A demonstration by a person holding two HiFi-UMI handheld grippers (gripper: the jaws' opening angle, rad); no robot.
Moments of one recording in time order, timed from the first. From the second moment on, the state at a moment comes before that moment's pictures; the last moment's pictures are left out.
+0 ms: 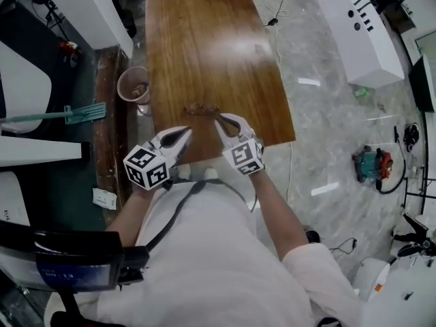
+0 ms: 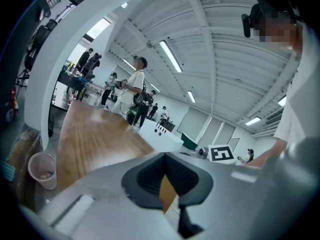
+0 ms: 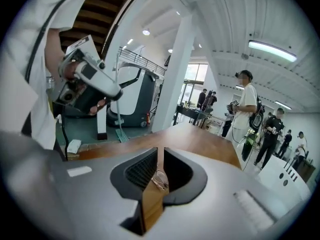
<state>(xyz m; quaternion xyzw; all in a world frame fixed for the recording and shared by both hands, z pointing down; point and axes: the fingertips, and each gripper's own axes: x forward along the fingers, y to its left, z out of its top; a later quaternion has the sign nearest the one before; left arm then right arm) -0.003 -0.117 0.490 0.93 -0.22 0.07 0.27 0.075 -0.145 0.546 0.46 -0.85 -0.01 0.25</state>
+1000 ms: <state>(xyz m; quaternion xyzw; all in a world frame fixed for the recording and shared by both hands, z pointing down) -0.002 -0.119 0.410 0.96 -0.22 0.03 0.19 0.096 -0.090 0.416 0.55 -0.83 0.05 0.03</state>
